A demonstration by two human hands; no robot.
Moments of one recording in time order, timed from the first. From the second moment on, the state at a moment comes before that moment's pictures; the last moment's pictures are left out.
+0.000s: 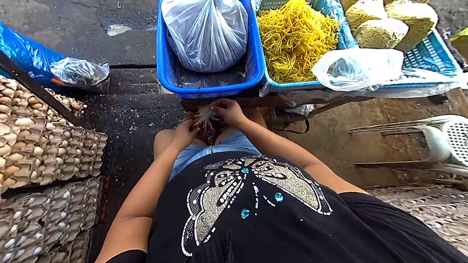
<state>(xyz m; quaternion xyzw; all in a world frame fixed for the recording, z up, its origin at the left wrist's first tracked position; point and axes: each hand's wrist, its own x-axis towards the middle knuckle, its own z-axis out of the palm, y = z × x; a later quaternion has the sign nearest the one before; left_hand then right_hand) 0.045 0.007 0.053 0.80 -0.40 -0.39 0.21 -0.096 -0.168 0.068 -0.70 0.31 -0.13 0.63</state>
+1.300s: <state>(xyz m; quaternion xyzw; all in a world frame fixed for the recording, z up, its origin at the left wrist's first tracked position) 0.065 -0.004 0.012 0.83 -0.42 -0.24 0.28 -0.102 -0.174 0.011 -0.70 0.39 -0.02 0.60</state>
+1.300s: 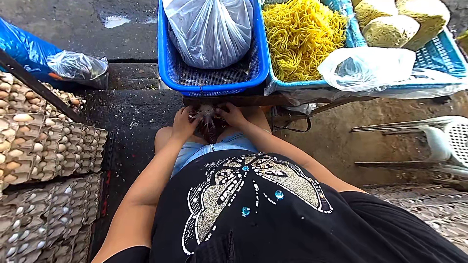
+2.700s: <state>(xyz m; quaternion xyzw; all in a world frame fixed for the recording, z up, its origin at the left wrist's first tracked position) 0.036 -0.046 0.016 0.62 -0.22 -0.42 0.62 -0.081 -0.215 0.101 -0.92 0.23 -0.31 0.06</state>
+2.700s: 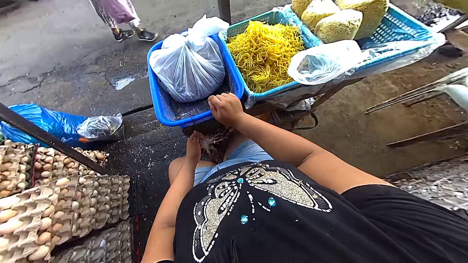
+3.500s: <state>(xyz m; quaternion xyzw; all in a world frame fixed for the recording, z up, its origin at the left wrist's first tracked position) 0.001 0.013 0.029 0.71 -0.23 -0.42 0.52 -0.084 -0.217 0.107 -0.93 0.22 -0.27 0.12</state>
